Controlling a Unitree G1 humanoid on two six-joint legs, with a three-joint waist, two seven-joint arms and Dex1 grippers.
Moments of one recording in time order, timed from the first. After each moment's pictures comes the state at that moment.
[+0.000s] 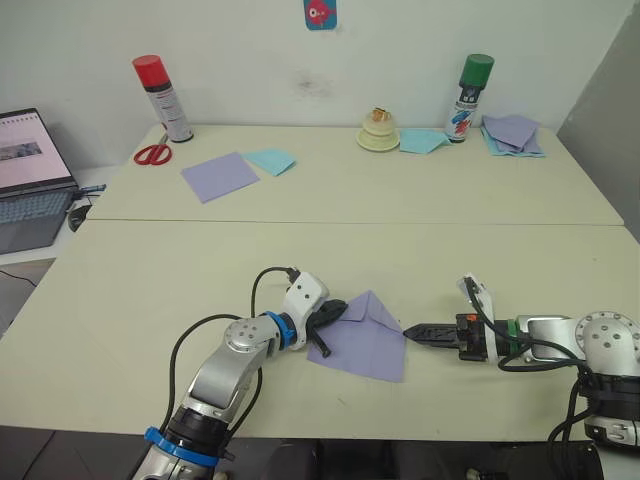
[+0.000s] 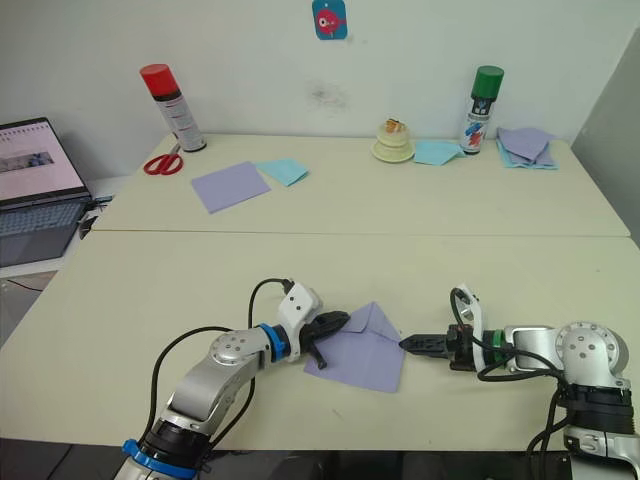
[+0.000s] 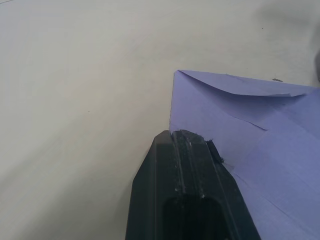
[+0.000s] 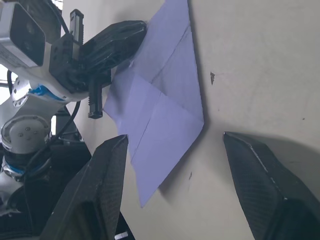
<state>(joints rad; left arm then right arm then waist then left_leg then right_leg) -0.20 0.35 -0.26 -0.11 -0.17 0.45 -0.64 -0.32 -0.52 -0.27 -0.04 1.27 1.61 0.22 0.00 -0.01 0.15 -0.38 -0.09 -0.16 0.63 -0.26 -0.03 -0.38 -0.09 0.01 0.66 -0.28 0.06</state>
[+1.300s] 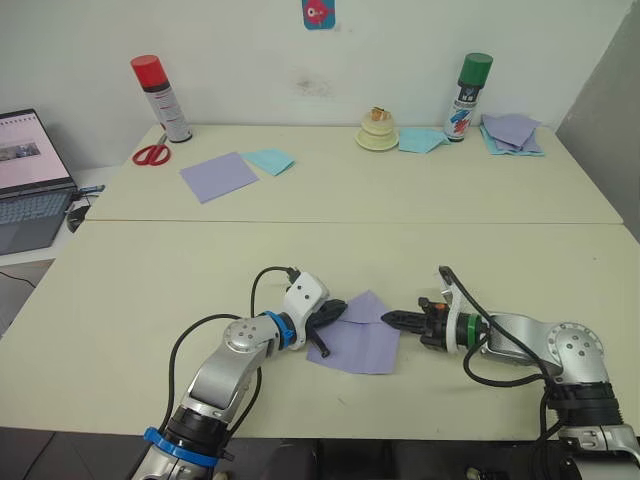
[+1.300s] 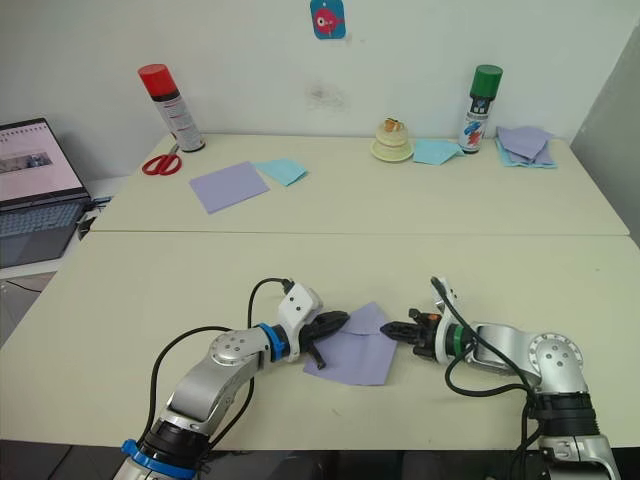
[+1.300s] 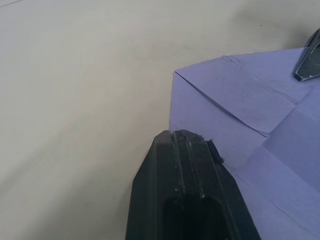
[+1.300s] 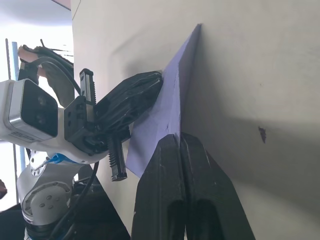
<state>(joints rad) -0.22 0.35 -0.27 -0.10 -0.15 0.43 -0.66 -0.31 -0.50 -0.05 -0.02 1.75 1.25 -0.27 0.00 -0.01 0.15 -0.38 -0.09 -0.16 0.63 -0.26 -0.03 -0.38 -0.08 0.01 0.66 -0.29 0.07</state>
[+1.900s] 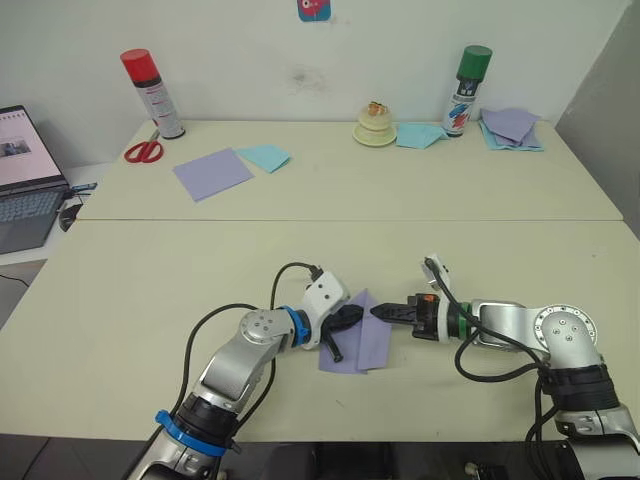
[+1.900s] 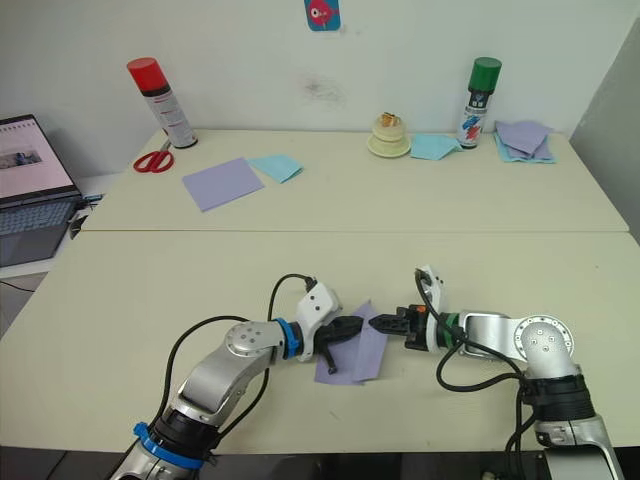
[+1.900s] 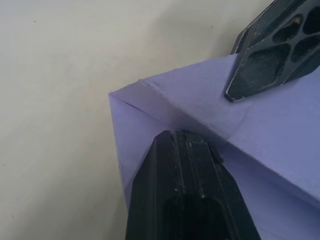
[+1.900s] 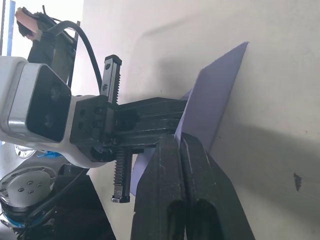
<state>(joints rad) -0.28 0.36 -0.34 -0.14 -0.15 0.52 -0.72 -0.38 -0.48 -0.01 -0.05 1.55 1.26 -0.09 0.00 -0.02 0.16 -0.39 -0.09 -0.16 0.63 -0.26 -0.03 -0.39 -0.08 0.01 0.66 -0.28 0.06</state>
